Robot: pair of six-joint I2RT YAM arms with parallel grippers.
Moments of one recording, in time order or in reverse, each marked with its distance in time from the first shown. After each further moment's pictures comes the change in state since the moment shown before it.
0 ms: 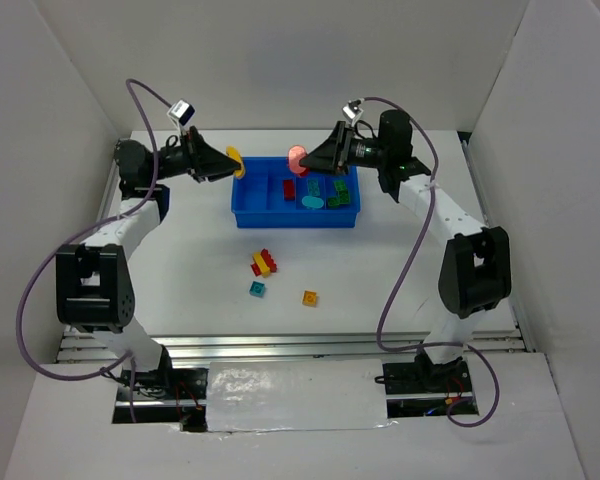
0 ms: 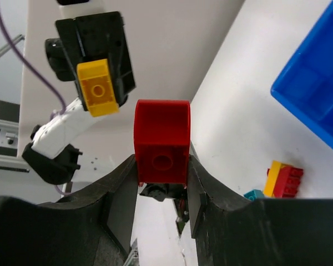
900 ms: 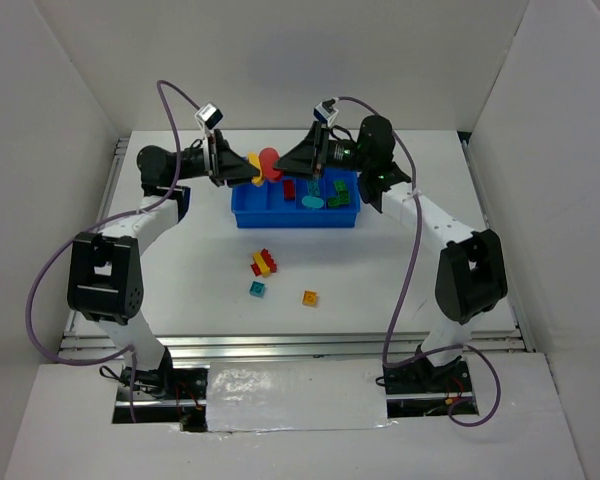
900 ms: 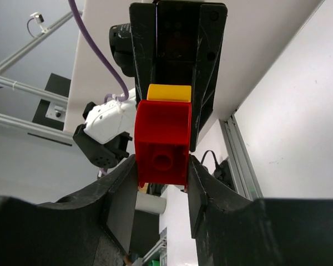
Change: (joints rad) left arm -0.110 0.056 0.024 0.141 0.001 -0.200; right arm 0.128 -0.018 -0.026 0.268 -0.002 0.259
